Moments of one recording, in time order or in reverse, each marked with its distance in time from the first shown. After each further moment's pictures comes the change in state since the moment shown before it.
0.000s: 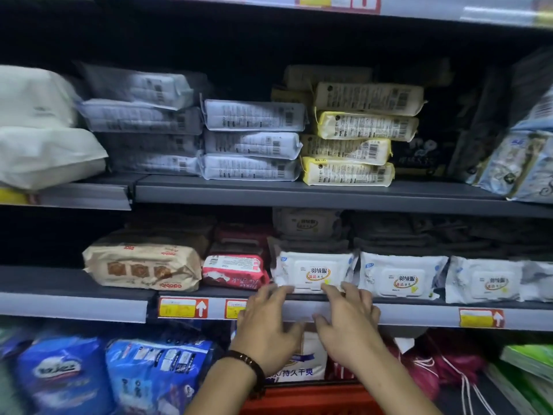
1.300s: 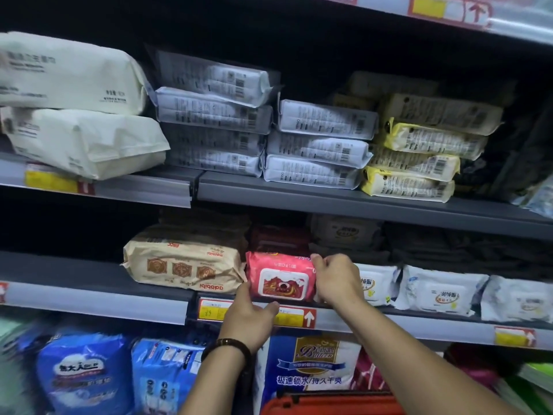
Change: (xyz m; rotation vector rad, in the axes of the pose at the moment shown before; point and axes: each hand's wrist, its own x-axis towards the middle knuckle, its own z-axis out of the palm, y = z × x) left_hand 0.004 -0.084 -0.077 -0.604 0.072 -0.434; right_hand 0.075 -0.125 0.002 0.456 0.143 0.218
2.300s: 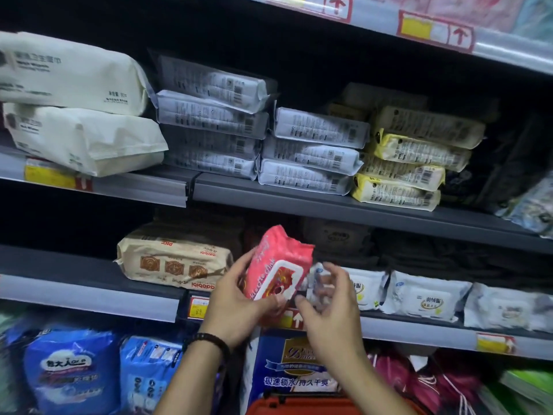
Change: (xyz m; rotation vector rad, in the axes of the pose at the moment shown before) left_hand -0.007 0.017 -0.013 -0.314 -0.060 0.327; right_hand -0.081 0.032 -0.007 0.379 0.101 -0.286
